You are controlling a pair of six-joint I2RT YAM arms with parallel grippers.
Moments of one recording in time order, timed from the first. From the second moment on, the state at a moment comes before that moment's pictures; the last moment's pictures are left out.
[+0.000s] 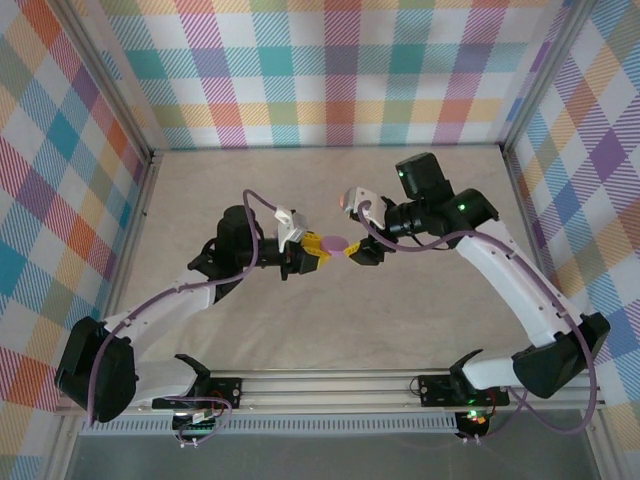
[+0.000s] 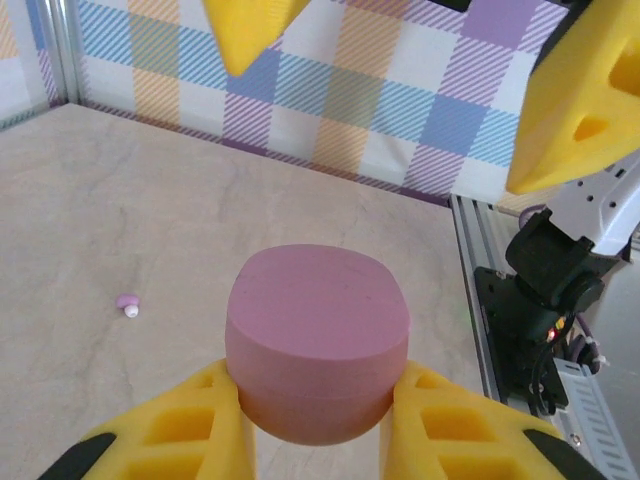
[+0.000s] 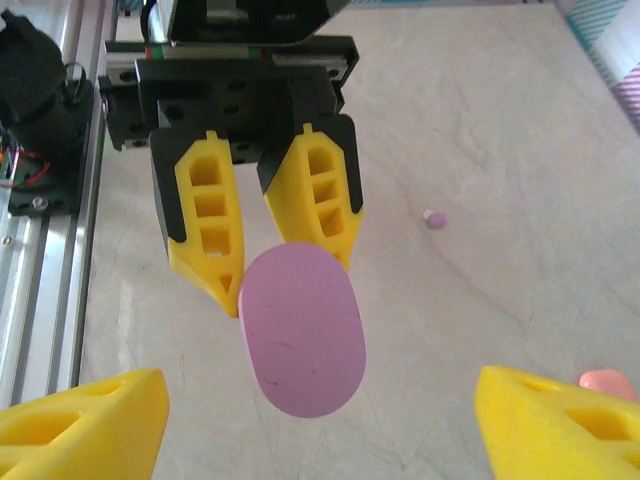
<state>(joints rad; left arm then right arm) -0.53 1.22 0.76 0.20 0.84 0.02 0.57 1.34 1.47 -0.94 -0.60 -0.68</state>
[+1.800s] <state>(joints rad) -0.53 1.13 0.70 0.26 0.73 -0.05 0.58 1.48 1.52 -0.86 -0.57 -0.50</state>
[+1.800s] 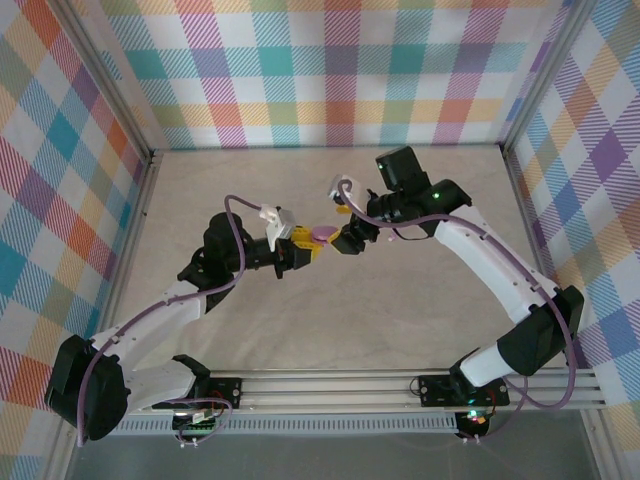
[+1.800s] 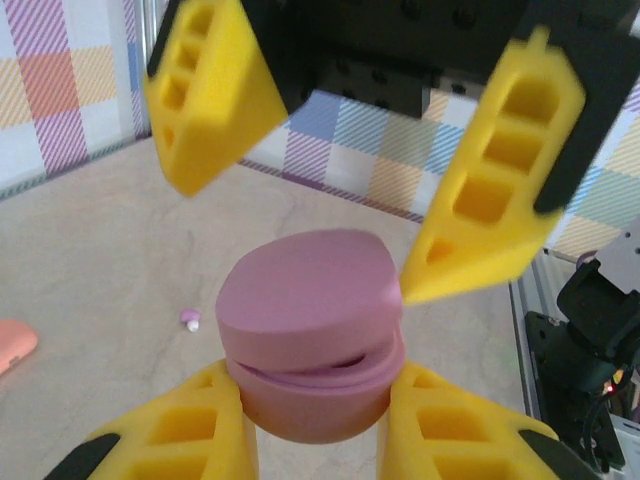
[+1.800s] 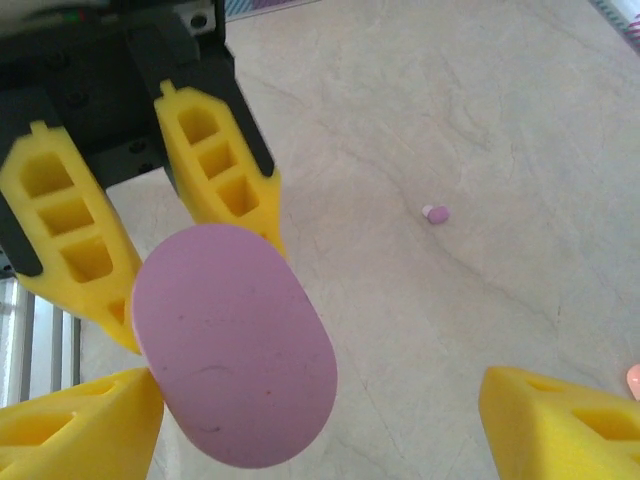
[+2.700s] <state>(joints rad) -0.53 1.11 0.66 0.23 0.67 -0.04 0.46 1.34 1.48 -0.78 -0.49 -0.17</state>
